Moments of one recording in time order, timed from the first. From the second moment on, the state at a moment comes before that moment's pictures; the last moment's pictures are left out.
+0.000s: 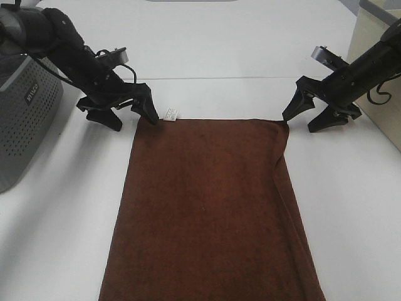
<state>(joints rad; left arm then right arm) -0.17 2.48 -1.98 -0.53 0.95 0.29 -0.07 2.42 -1.79 0.70 0.98 -0.52</state>
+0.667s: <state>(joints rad) -0.23 2.51 -2.00 -0.58 0.94 0.30 0.05 2.43 -1.80 0.64 0.88 -0.47</state>
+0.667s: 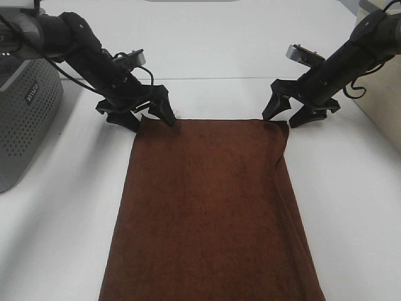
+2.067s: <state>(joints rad) -0.24 2.53 -2.00 -0.53 0.93 0.30 0.07 2.45 -1.81 0.51 0.88 -0.44</state>
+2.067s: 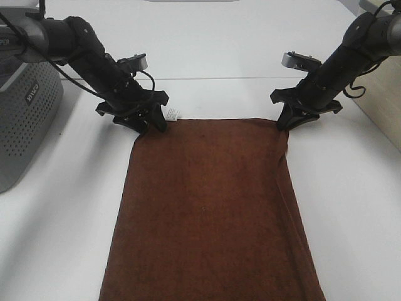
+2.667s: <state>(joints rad) -0.24 2.54 -2.05 -0.41 0.90 0.30 0.07 2.47 -1.87 0.48 0.90 -0.44</state>
